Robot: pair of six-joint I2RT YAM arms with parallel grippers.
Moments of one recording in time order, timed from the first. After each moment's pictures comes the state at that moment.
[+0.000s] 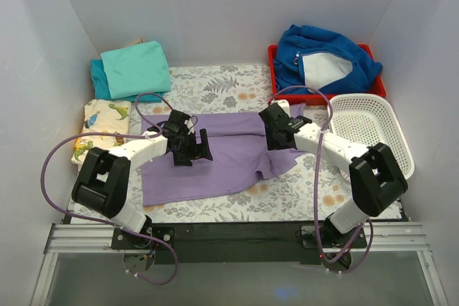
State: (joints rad) left arm -0.40 1.54 0.85 -0.41 0.24 -0.56; right arm 0.66 1.57 1.07 -0.60 0.40 0.44
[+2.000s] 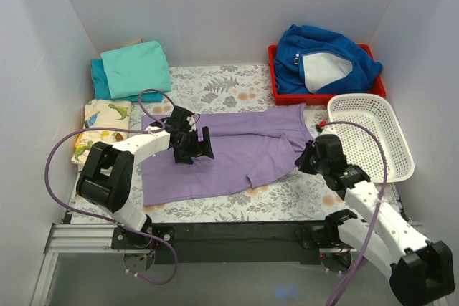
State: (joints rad) left arm -0.40 1.60 0.91 -0.44 0.25 -0.54; right arm 0.39 0.85 0.48 -0.36 0.02 0.53
